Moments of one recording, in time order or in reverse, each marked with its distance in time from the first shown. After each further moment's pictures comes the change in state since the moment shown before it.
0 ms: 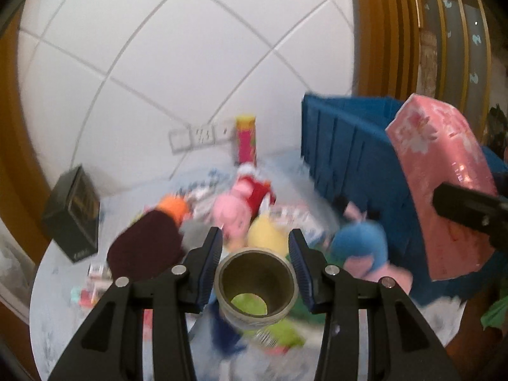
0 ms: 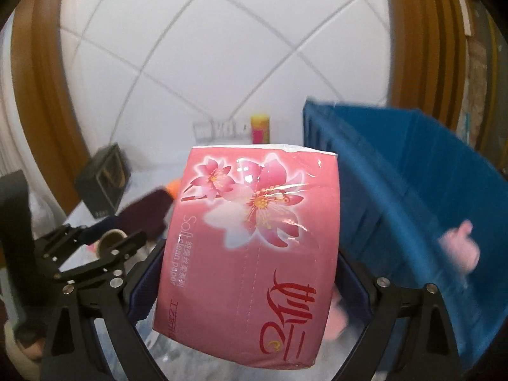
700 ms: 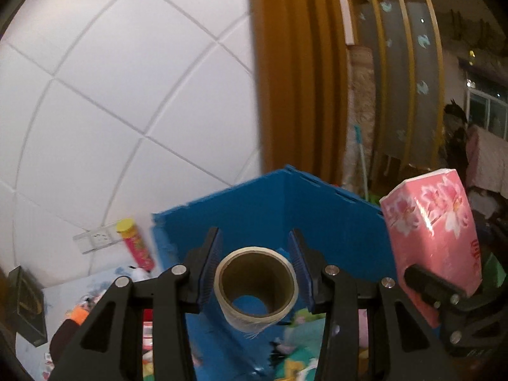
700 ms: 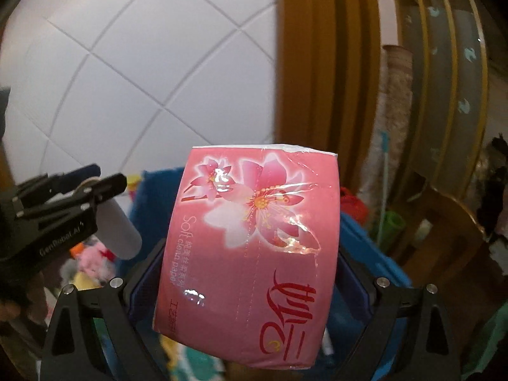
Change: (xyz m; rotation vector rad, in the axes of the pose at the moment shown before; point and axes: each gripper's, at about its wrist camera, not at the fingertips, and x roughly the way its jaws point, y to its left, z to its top) left arm 0.045 -0.293 0.188 0.152 -0.113 -0.197; right arm -0.080 -0.280 0.074 0.084 -0.080 -0.273
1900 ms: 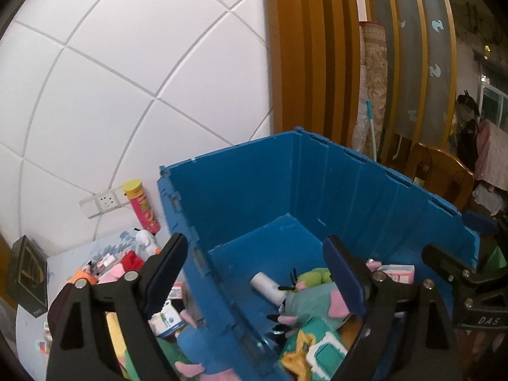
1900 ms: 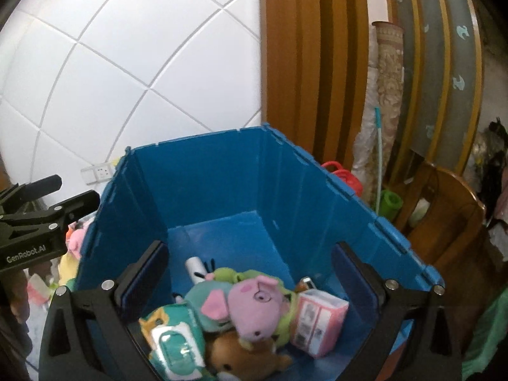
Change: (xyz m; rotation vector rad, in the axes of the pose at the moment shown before) left arm -0.017 0.011 -0.059 -0.053 0.092 0.060; right arm 0.006 -0.013 -0.047 0.033 0.041 0.006
